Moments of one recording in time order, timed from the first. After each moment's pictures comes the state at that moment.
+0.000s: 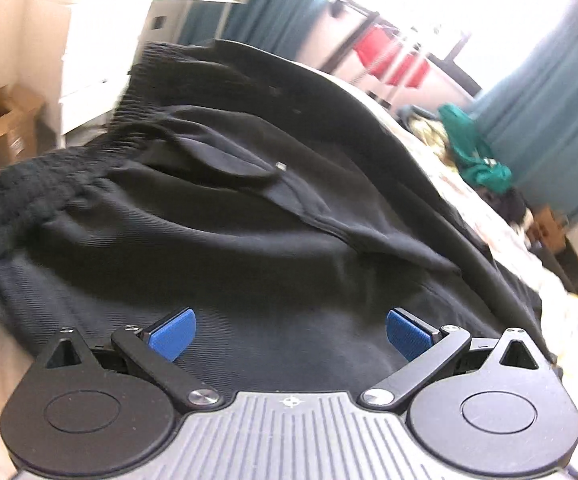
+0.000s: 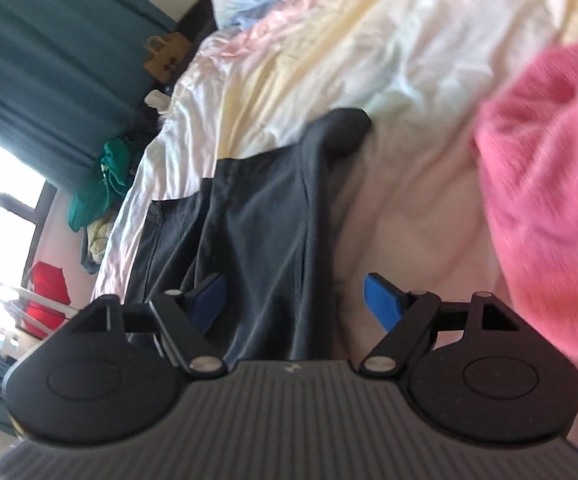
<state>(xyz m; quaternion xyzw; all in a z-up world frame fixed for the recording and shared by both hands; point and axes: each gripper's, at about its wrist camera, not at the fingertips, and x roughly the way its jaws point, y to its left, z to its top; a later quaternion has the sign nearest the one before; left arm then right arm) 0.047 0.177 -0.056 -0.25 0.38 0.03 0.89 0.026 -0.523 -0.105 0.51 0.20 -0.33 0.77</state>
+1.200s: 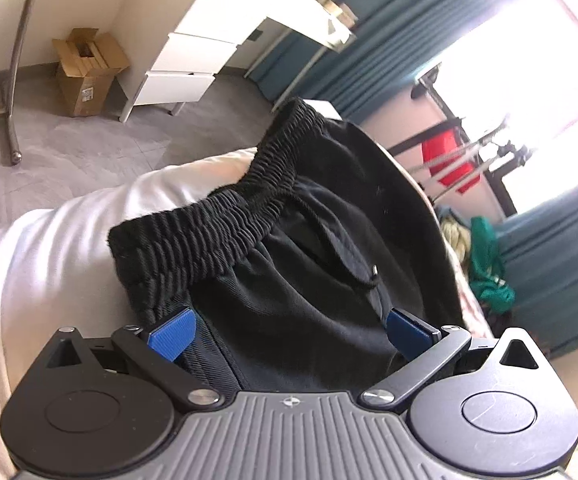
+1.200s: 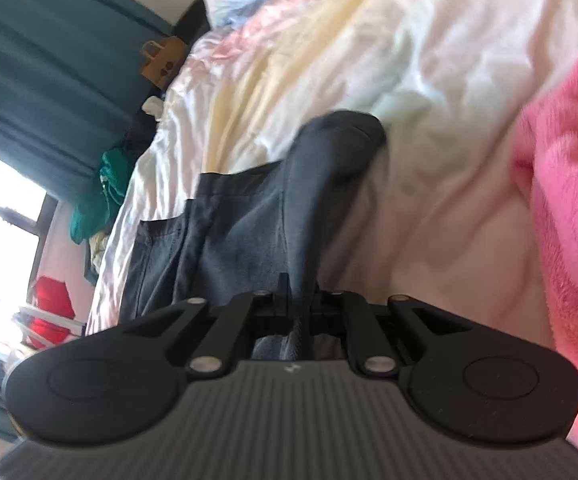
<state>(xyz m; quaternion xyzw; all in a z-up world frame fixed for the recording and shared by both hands) -0.005 0.287 -0.051 -0.42 0.31 0.11 0.85 0.044 -0.557 -0.129 0.52 0.18 -0.32 0.77</state>
